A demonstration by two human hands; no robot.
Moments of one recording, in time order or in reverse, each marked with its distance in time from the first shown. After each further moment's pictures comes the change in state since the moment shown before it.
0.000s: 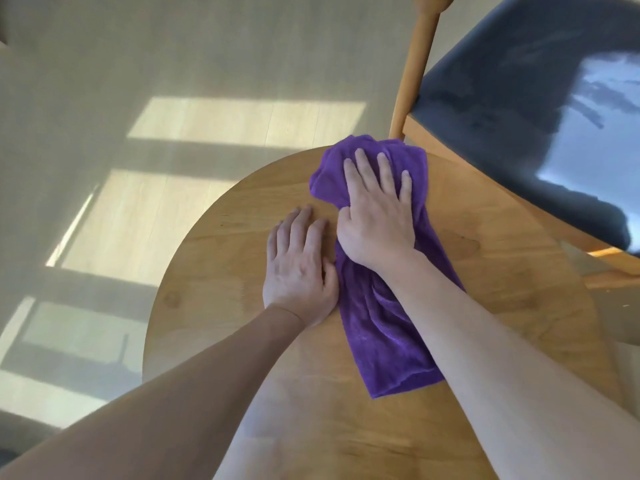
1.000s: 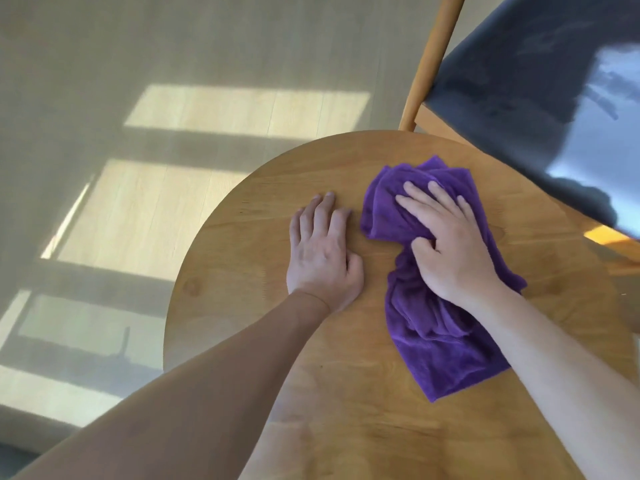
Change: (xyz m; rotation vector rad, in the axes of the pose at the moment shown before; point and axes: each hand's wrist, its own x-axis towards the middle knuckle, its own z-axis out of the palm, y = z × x) left_hand -0.002 -0.003 -0.004 -0.090 -0.045 0.017; right_hand -0.065 0.049 -0.008 0.256 -0.001 -0.014
